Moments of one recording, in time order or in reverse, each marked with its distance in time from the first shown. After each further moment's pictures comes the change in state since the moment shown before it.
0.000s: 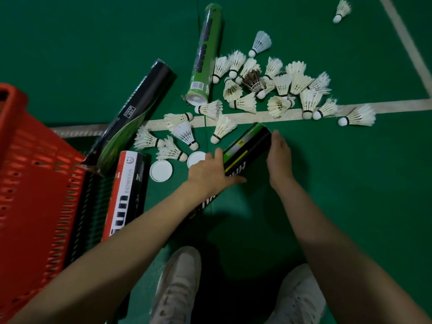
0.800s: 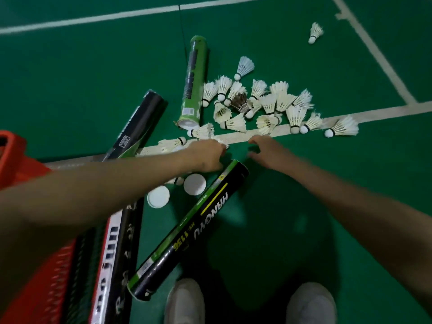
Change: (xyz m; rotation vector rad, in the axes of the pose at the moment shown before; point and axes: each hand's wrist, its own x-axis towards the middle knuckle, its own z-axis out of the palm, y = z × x) left_hand 0.070 0.010 -0.077 0.349 -0.070 0.324; right_hand 0.040 -0.060 -0.015 -1.060 -0.409 -0.367
